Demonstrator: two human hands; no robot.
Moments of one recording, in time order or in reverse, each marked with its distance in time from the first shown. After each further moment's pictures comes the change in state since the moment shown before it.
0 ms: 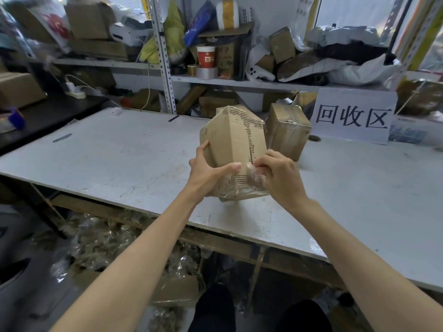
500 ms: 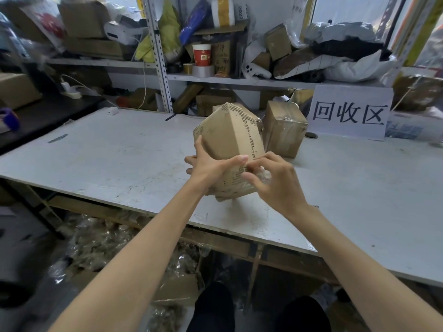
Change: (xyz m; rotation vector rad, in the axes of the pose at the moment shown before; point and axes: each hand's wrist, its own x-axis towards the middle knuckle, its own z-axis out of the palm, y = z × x) left_hand 0.002 0.018 0.016 0.177 0.070 -0.119; right_hand -0.016 -0.009 -0.008 0.079 0.025 0.016
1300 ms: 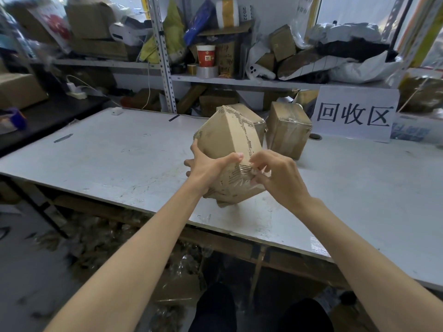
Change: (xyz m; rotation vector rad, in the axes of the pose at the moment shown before) left_hand -0.002 0.002 -0.009 -0.072 0.025 -0.085; right_hand 0.016 0.008 0.001 -0.049 -0.102 -0.070
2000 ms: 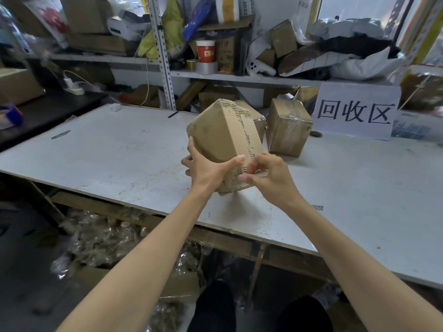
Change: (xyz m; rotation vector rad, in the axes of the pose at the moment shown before) left_hand 0.002 -0.020 0.013 -0.044 0.150 0.171; right_hand 0.001 -0.009 0.015 0.375 -0.045 0.323
